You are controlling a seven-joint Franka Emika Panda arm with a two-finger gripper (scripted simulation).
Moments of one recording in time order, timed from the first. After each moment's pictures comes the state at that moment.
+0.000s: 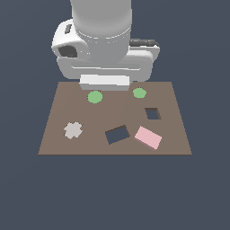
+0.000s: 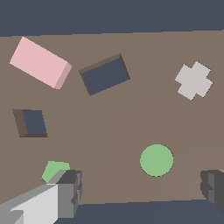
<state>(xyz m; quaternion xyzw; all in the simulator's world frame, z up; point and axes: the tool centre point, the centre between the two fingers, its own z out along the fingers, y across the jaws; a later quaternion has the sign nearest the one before) -0.018 -0.019 0.151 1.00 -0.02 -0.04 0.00</state>
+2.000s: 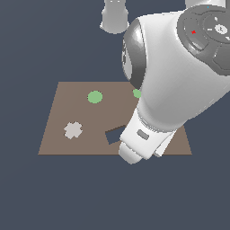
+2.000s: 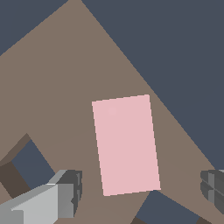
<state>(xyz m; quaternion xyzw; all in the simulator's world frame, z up) 0.094 0.085 0.060 0.90 0.43 0.00 0.00</state>
